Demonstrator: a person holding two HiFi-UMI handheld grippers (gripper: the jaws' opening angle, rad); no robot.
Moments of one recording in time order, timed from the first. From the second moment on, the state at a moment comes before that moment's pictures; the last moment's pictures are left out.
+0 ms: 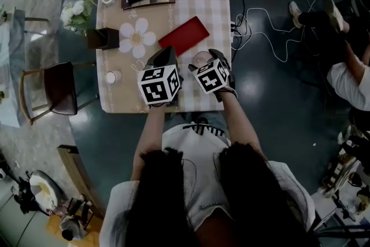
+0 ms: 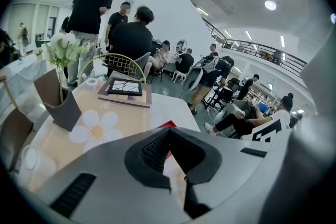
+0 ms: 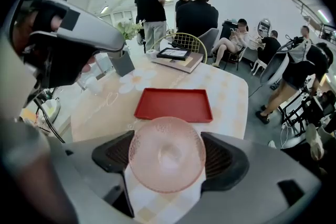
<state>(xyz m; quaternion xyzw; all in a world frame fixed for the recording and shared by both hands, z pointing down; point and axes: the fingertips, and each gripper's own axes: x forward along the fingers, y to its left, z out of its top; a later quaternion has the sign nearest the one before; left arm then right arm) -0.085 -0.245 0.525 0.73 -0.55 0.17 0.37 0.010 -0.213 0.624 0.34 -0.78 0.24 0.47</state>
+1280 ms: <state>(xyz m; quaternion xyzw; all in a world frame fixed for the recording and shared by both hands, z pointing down) -0.070 -0.217 0.489 0.76 -0.54 0.14 0.34 0.025 -0.218 0.481 0.44 -0.84 0.25 0.20</state>
